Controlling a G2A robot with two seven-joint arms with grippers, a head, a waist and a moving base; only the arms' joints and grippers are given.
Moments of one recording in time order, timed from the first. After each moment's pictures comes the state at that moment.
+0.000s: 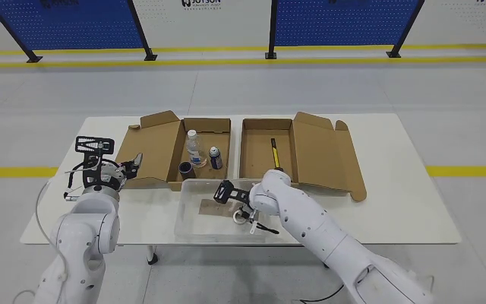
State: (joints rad) left arm 1.52 -1.13 -1.67 -2.03 1.43 0.11 -0.64; right arm -0.71 -1.54 0.61 -1.02 -1.12 -0.44 1.06
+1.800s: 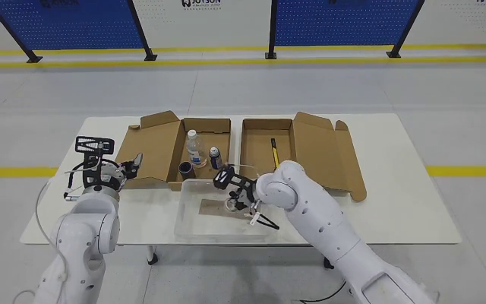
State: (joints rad) left arm 1.52 -1.13 -1.67 -2.03 1.43 0.11 -0.64; right arm -0.81 -1.49 0.85 -1.23 -0.90 -0.46 1.09
